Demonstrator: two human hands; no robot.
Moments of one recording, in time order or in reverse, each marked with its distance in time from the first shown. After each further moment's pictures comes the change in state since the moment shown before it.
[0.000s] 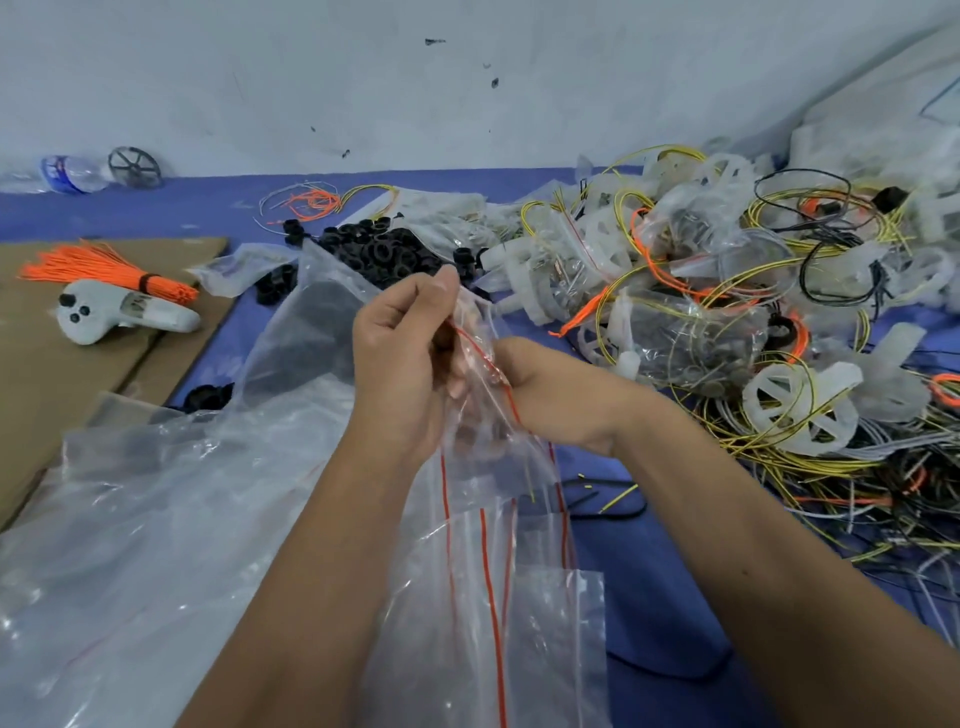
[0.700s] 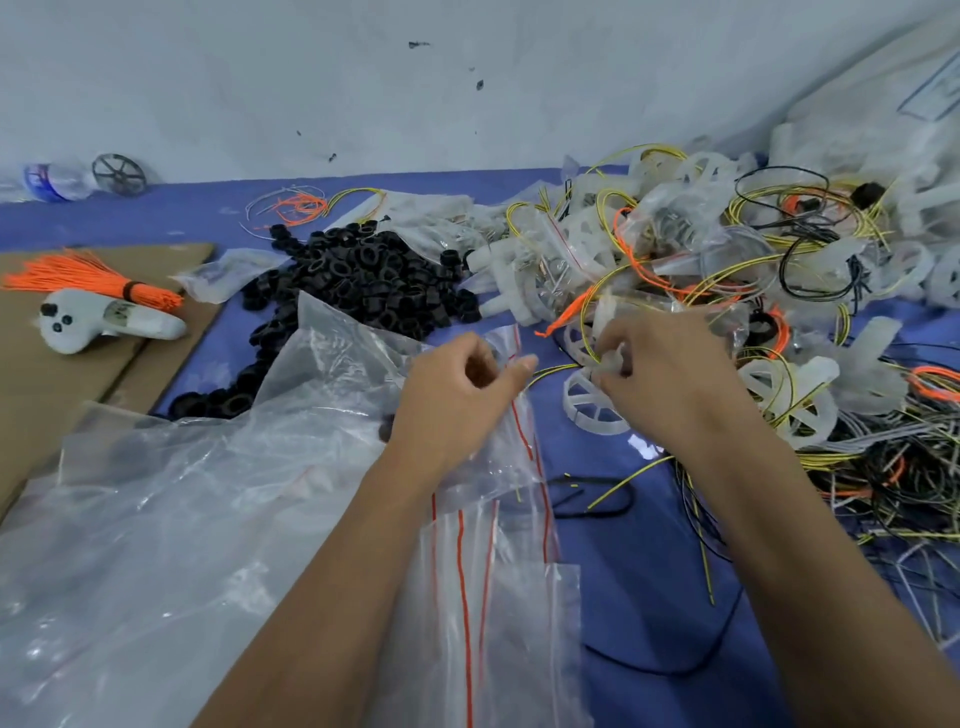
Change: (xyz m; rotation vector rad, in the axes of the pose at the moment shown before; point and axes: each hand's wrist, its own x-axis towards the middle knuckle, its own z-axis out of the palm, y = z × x) left_hand 0.000 -0.053 -0.009 0.982 -0.104 0.014; right_hand -0.055 0.021 -0.053 -0.910 0.639 0.373
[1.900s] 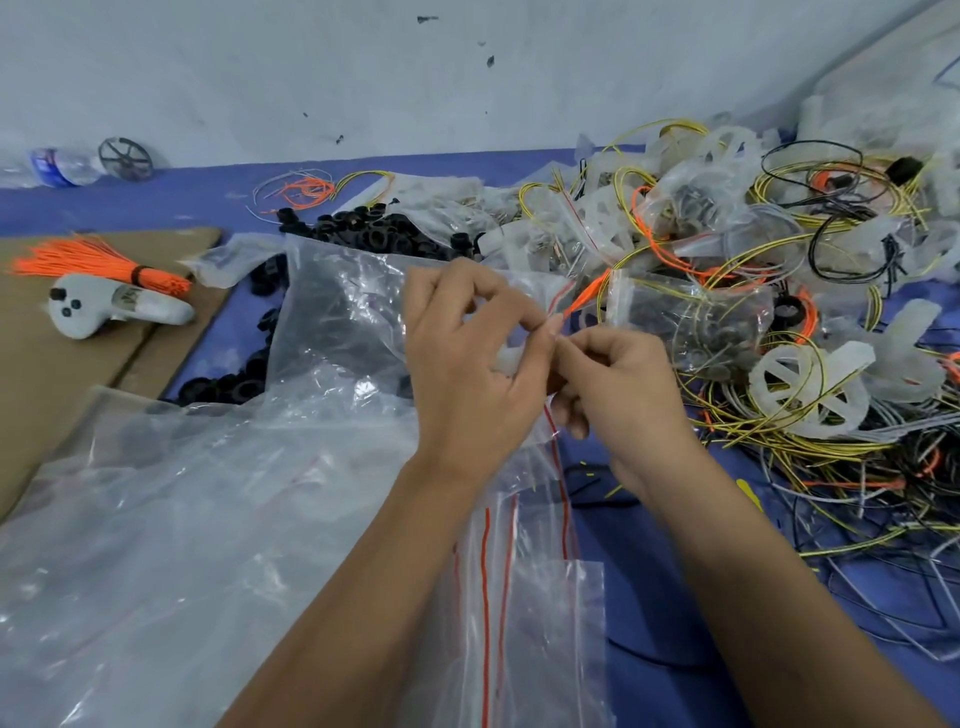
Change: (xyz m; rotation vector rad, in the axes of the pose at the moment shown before) left_hand -0.013 0.041 -0.003 0.181 0.494 0.578; right_hand -0.017 -0.040 0.050 1.268 0.013 0.164
